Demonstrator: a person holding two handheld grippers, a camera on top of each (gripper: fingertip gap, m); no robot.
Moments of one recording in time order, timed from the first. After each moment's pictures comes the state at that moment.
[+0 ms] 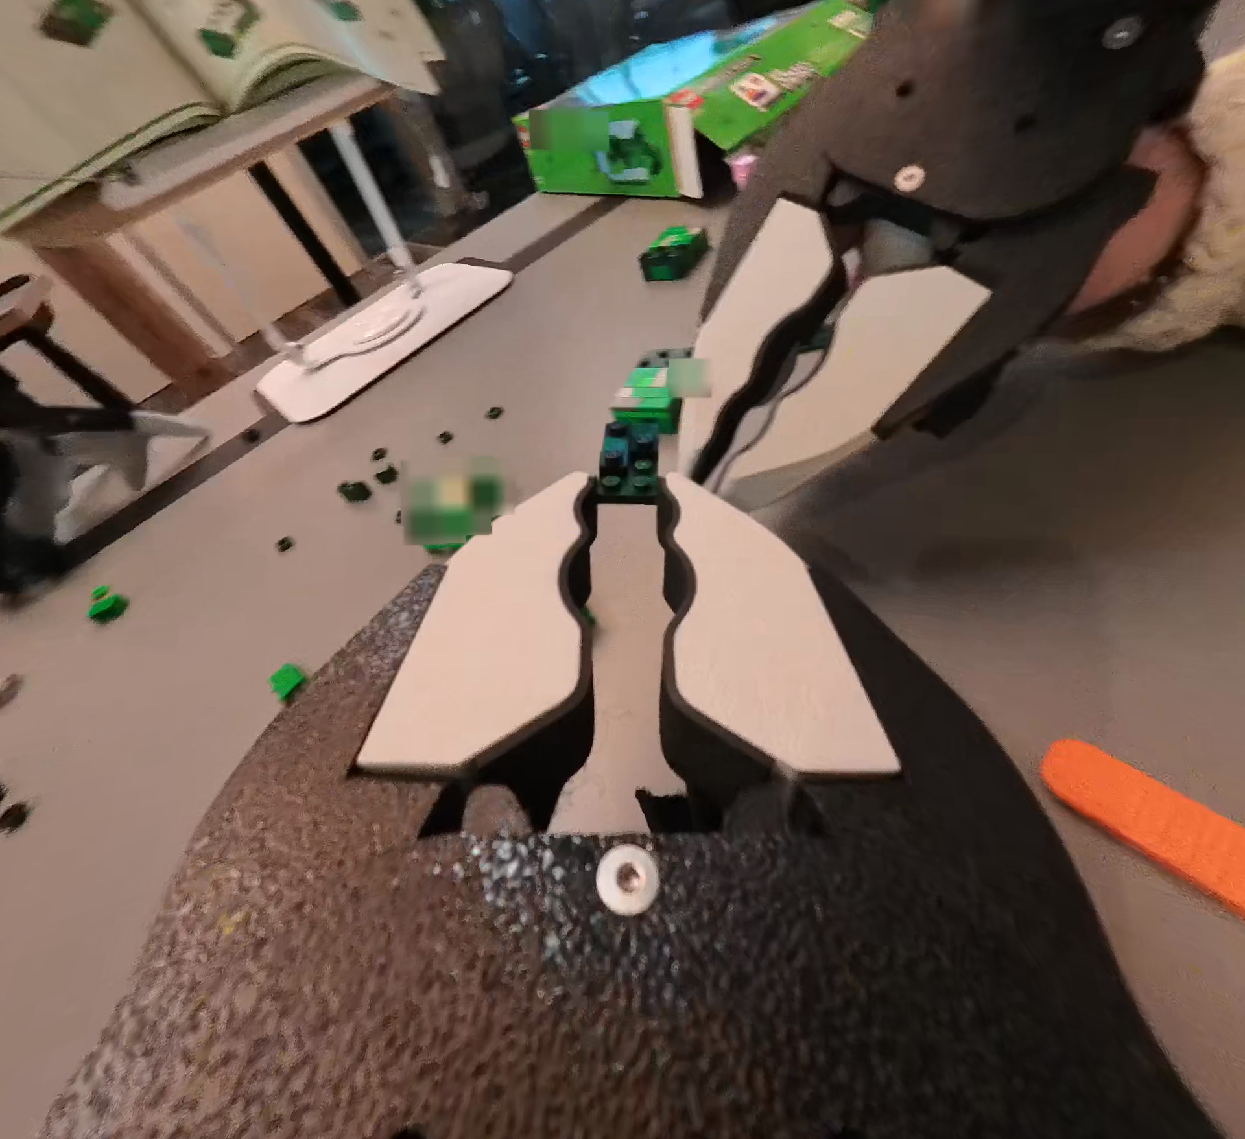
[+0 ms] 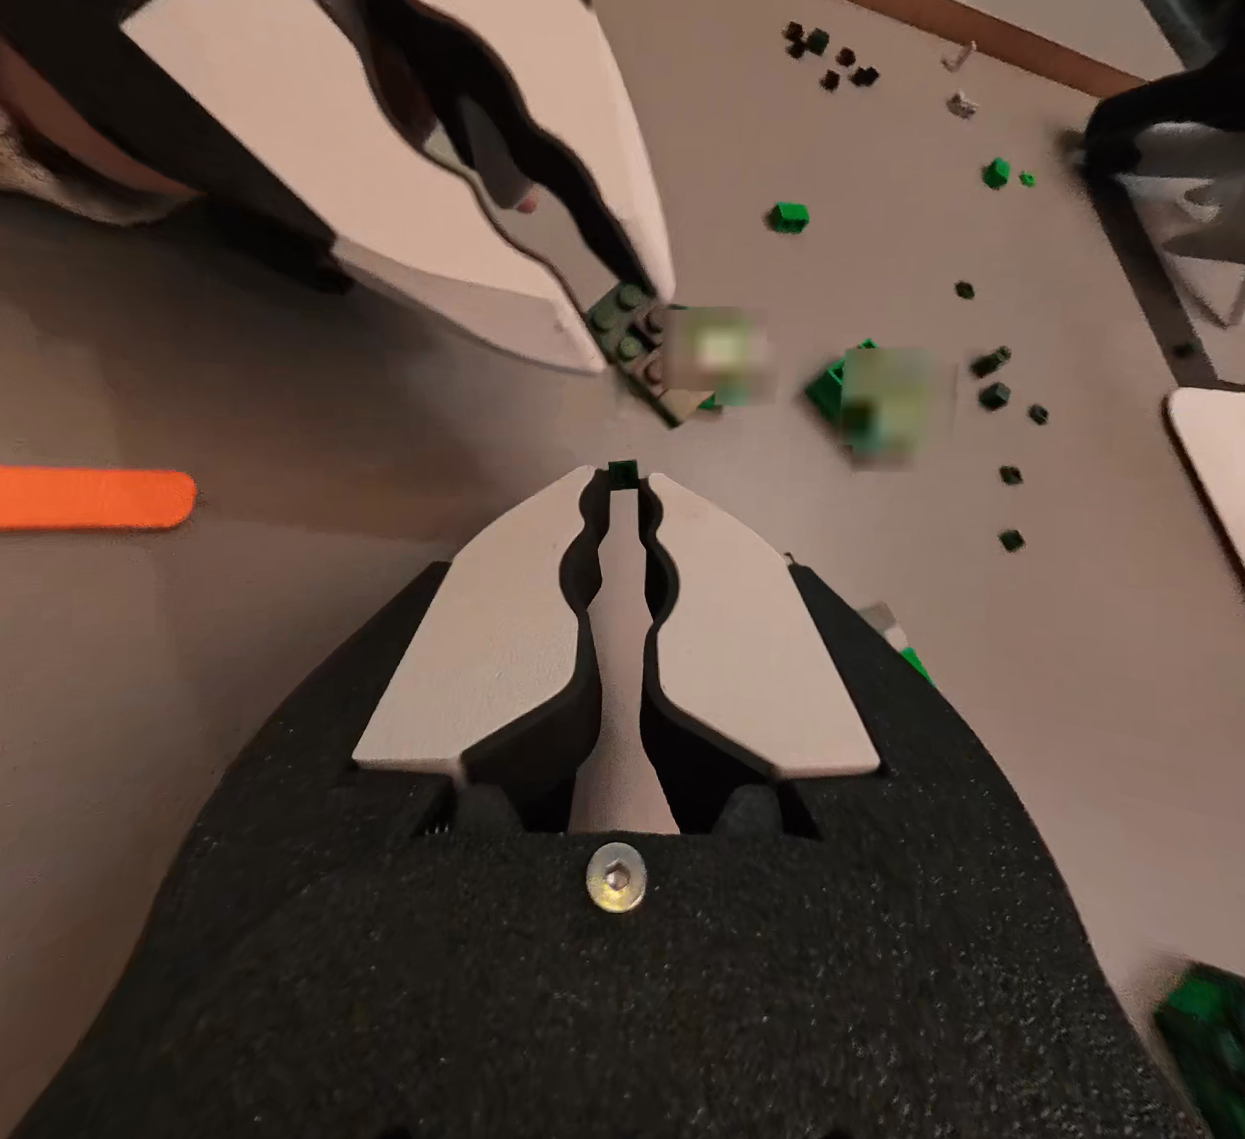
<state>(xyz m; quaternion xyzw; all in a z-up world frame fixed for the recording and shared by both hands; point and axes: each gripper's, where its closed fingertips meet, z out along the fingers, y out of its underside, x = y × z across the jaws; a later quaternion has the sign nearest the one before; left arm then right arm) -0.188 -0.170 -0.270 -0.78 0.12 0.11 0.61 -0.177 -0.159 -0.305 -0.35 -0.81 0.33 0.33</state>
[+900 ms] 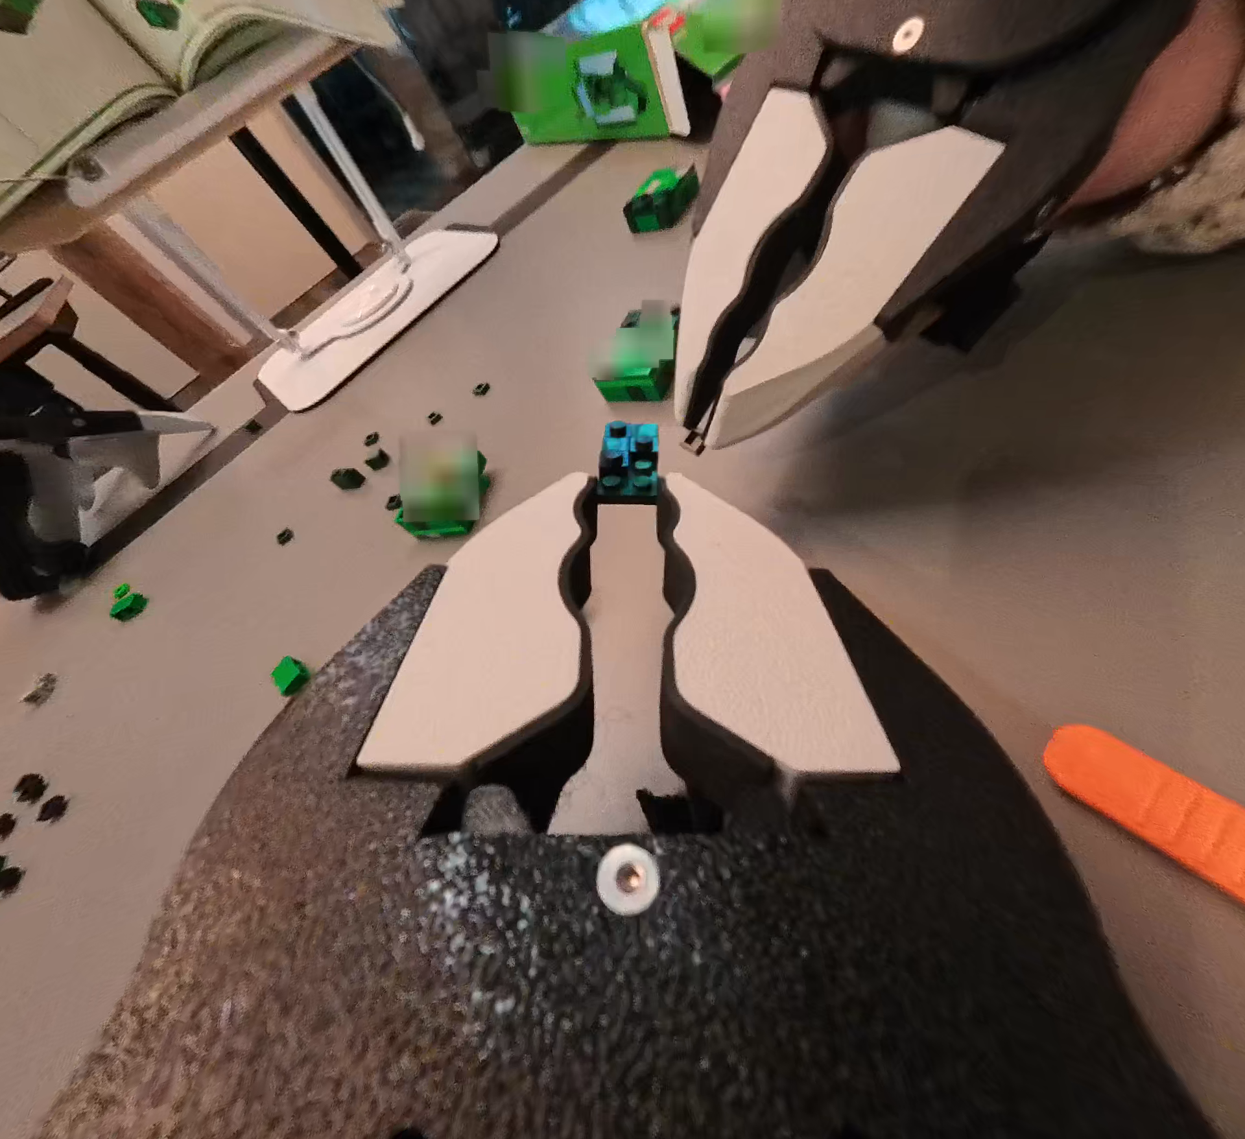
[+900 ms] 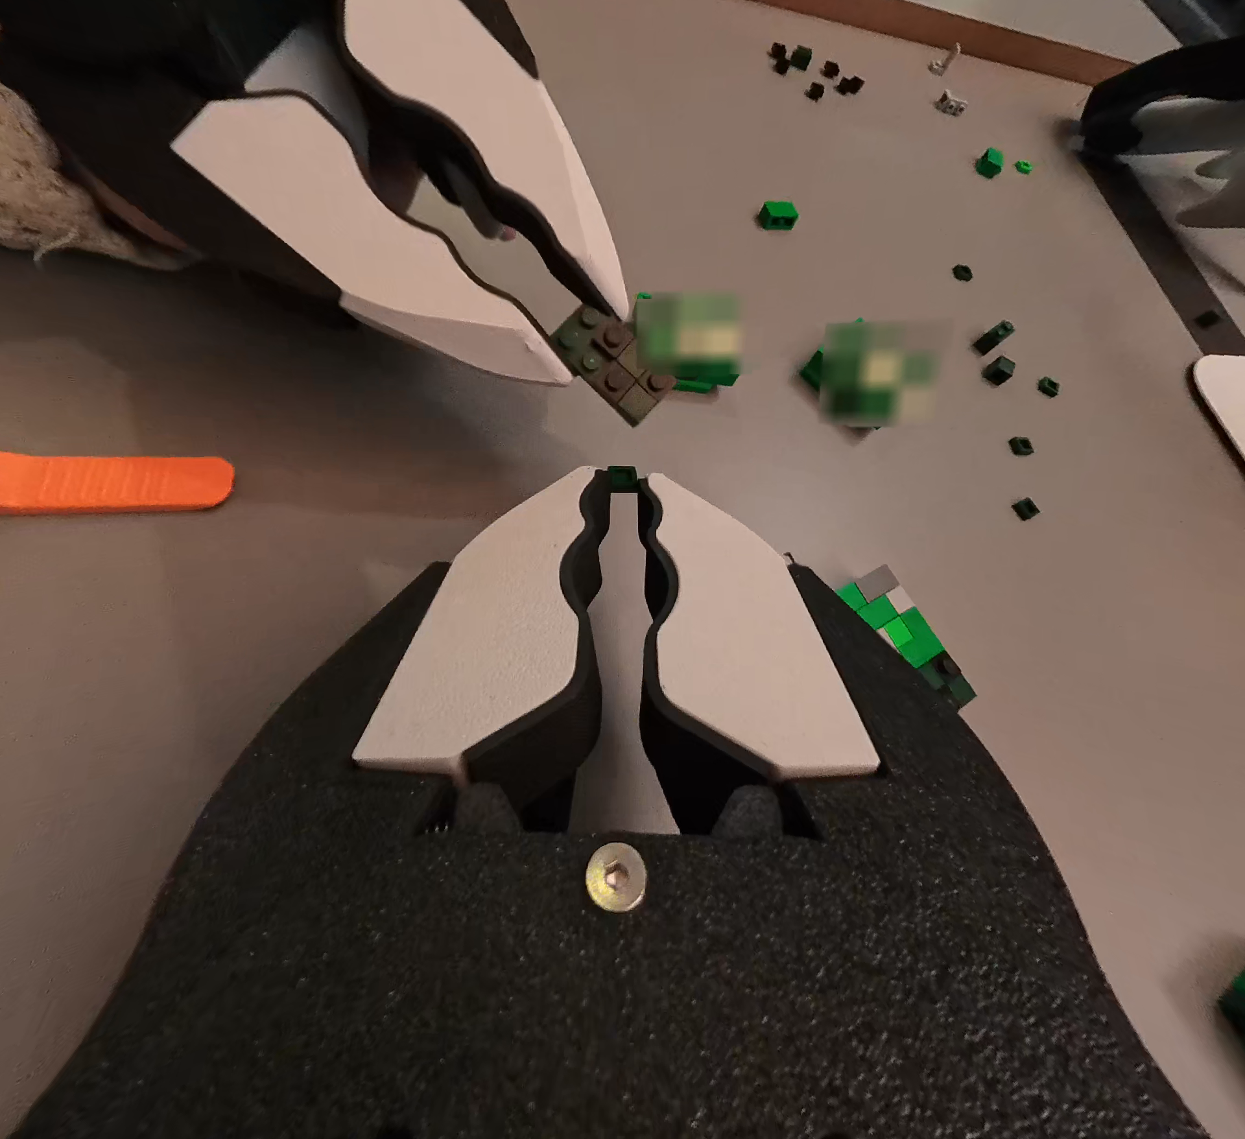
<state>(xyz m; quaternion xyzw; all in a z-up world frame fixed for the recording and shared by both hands) -0.184 -0.168 -0.282 -0.79 0.14 0.14 0.58 -0.167 -0.151 -0.300 -0.37 -0.79 0.37 0.31</state>
